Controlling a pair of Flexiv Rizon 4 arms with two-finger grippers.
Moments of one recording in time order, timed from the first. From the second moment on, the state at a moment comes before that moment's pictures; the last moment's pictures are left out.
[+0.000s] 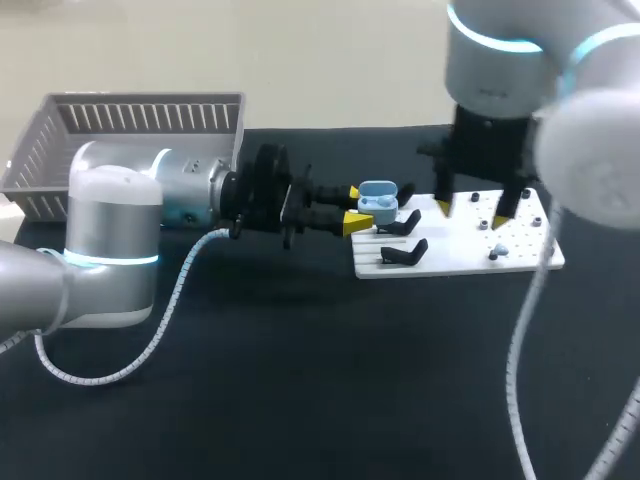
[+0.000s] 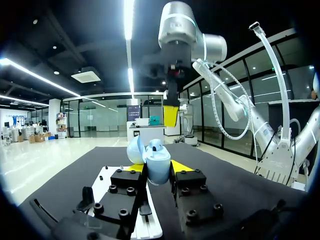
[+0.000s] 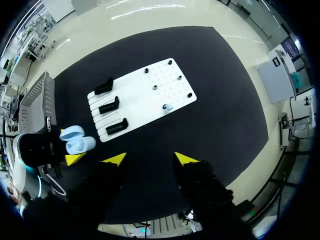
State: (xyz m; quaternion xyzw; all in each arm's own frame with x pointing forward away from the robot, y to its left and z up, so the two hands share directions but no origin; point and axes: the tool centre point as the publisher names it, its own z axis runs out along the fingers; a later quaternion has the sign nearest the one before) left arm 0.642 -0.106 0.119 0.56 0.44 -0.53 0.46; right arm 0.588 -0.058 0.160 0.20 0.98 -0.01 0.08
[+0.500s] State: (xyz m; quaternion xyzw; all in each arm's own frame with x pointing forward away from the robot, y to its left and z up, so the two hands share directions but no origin) left arm 0.642 -0.106 0.119 0.56 0.44 -0.53 0.46; right arm 0.600 -0.106 0.122 0.14 0.98 0.06 0.12
